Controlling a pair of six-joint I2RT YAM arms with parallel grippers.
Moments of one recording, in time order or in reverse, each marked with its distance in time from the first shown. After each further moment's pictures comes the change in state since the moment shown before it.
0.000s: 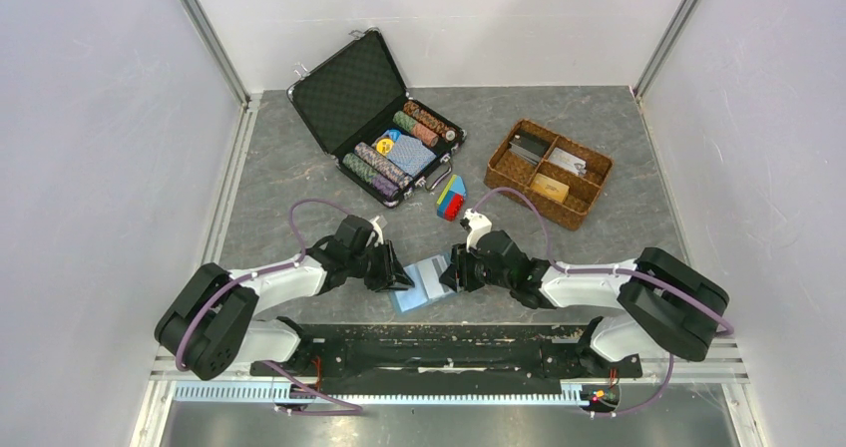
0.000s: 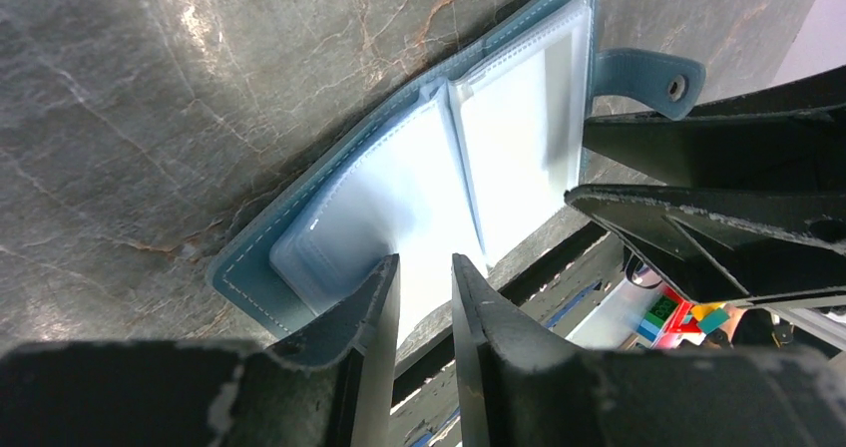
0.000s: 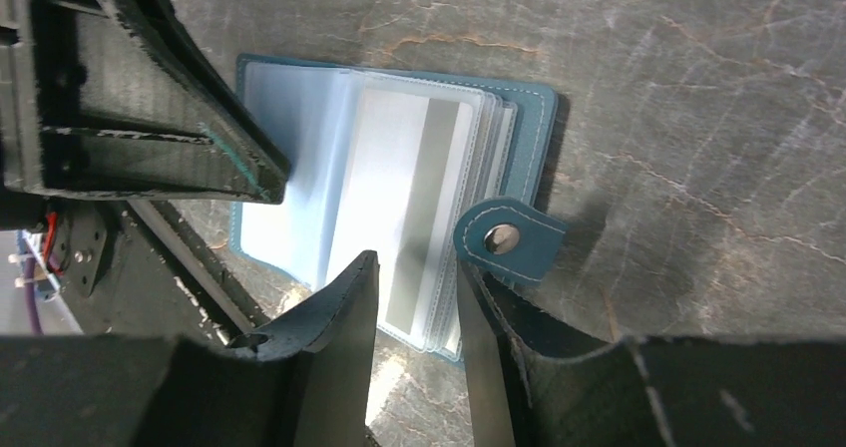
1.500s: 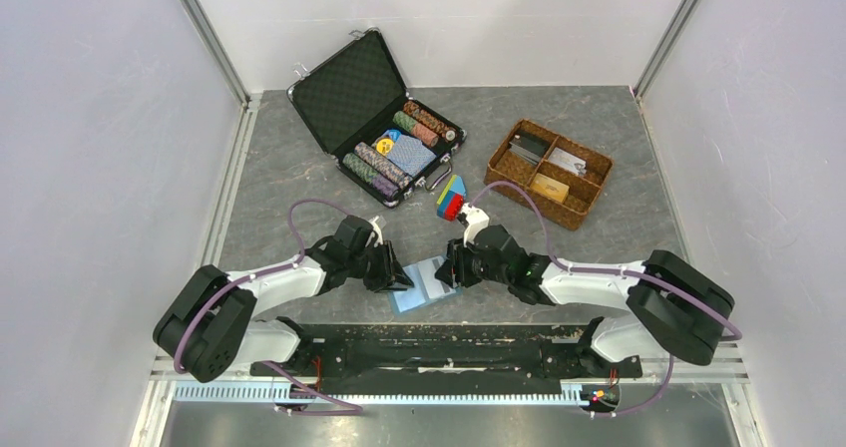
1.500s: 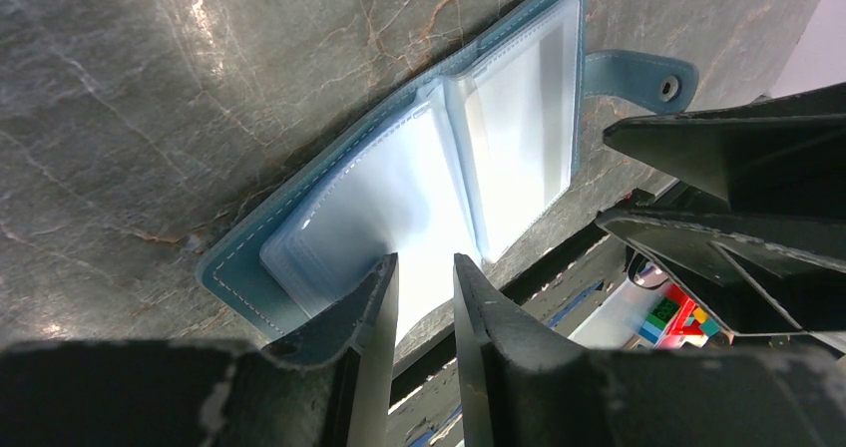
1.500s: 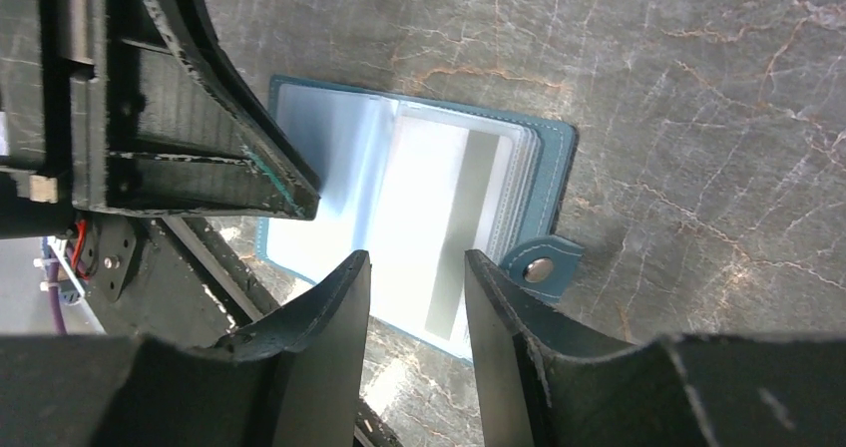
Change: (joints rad) left arm 0.000 -0.013 0.000 -0.017 -0.007 0.000; right arm 0.001 -0.046 0.053 -0.063 -0.001 -0.008
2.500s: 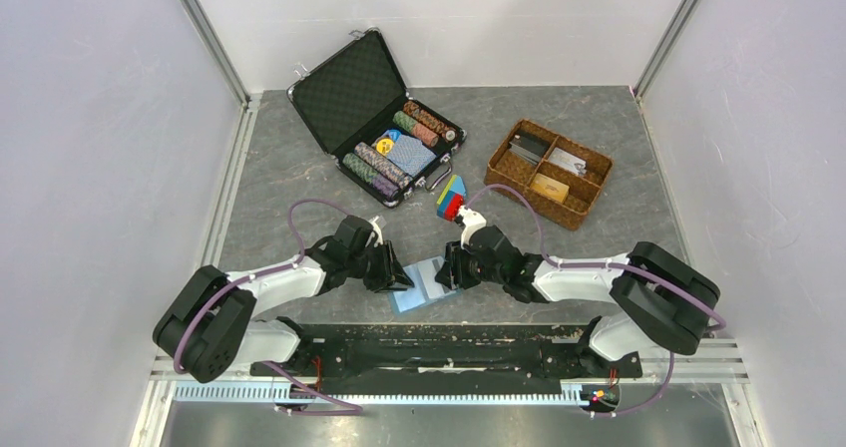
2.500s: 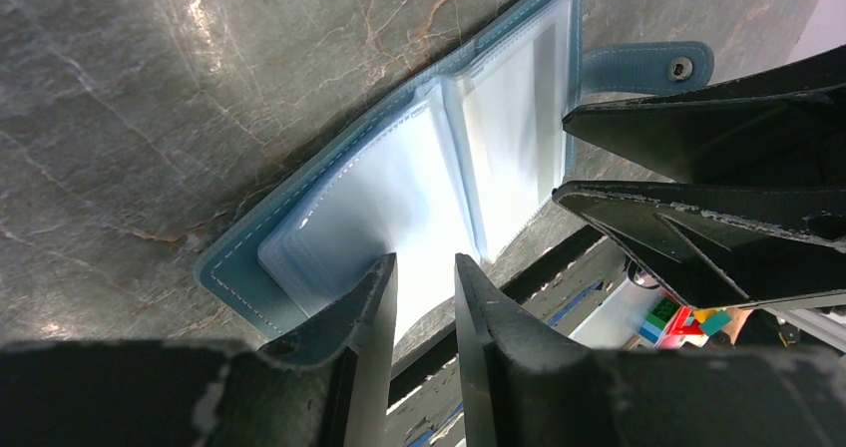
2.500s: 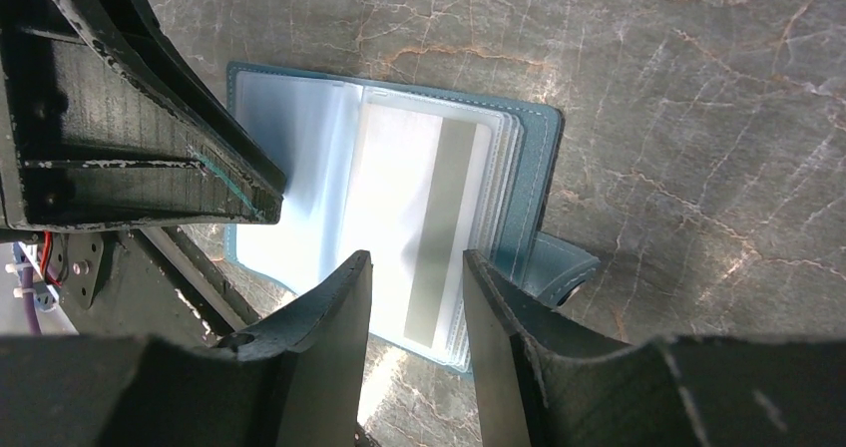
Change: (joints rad) left arm 0.000 -0.001 0.000 0.000 0.000 0.000; right arm 0.000 0.087 0.011 0.005 -0.004 0.016
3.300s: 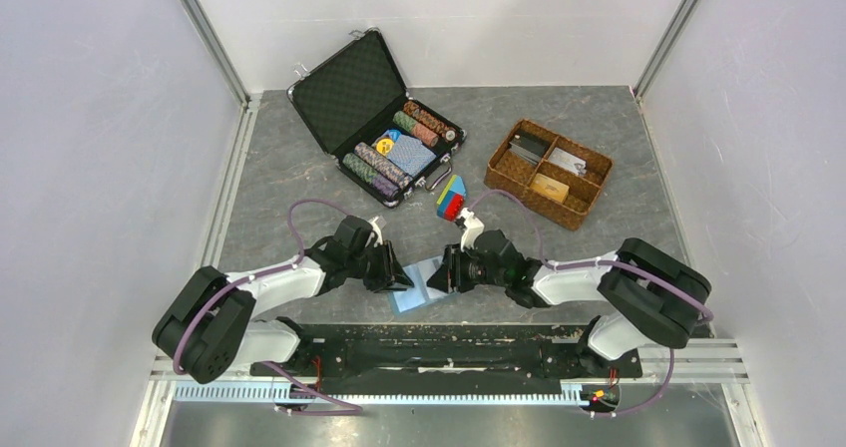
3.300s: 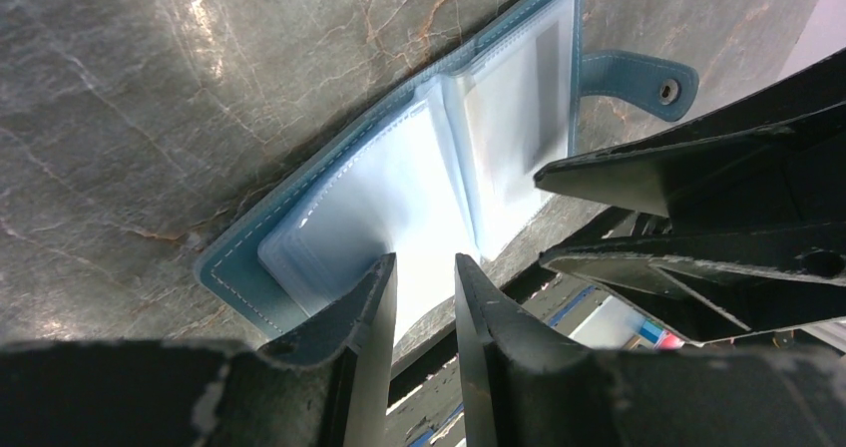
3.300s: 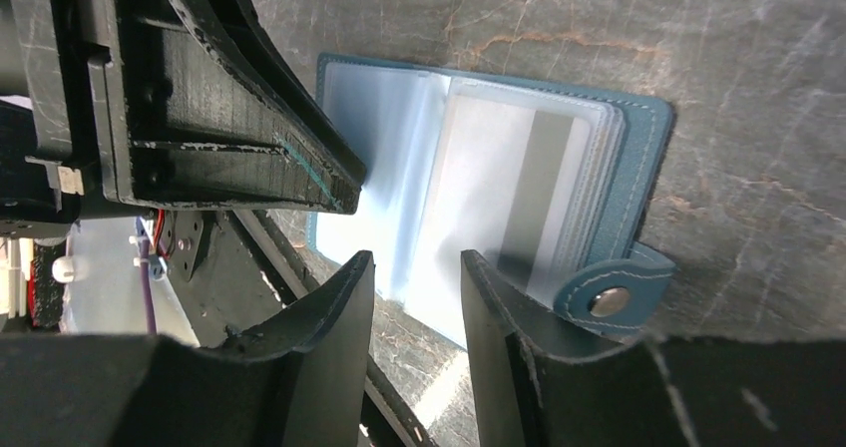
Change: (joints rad) left arm 0.000 -0.003 -0.002 0.000 0.000 0.000; right arm -0.008 0.064 -0.063 0.237 -0.150 0.121
